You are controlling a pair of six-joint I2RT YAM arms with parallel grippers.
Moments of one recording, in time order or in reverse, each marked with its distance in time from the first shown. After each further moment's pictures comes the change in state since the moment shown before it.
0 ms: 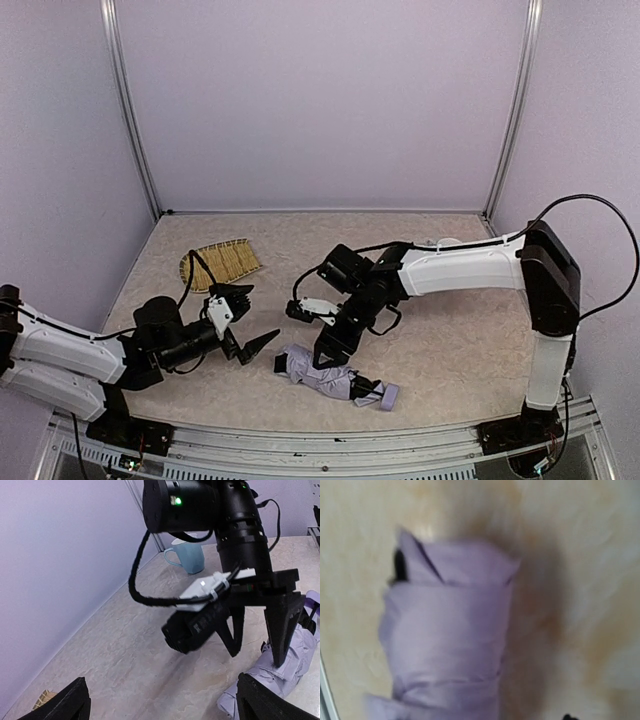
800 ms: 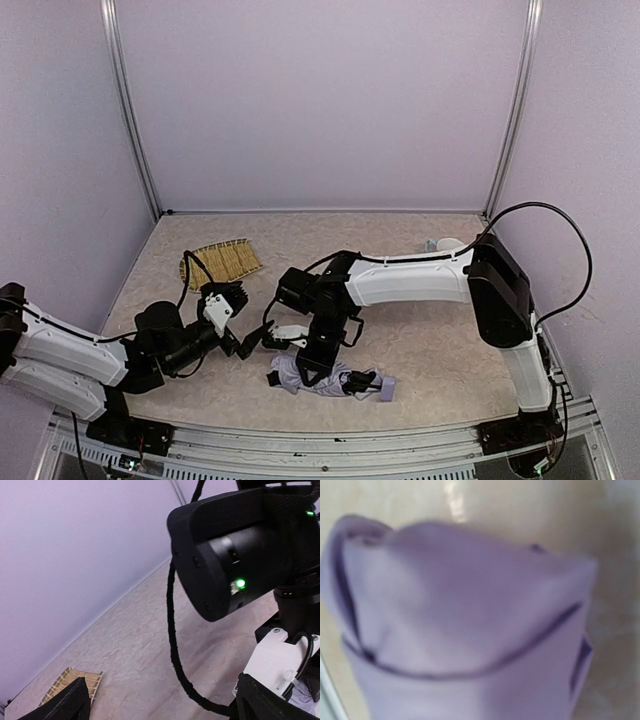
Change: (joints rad) left arm -0.029 0.030 -0.018 0.049 -0.187 -0.011; right arm 0.100 0.295 0.334 -0.328 0.016 0.005
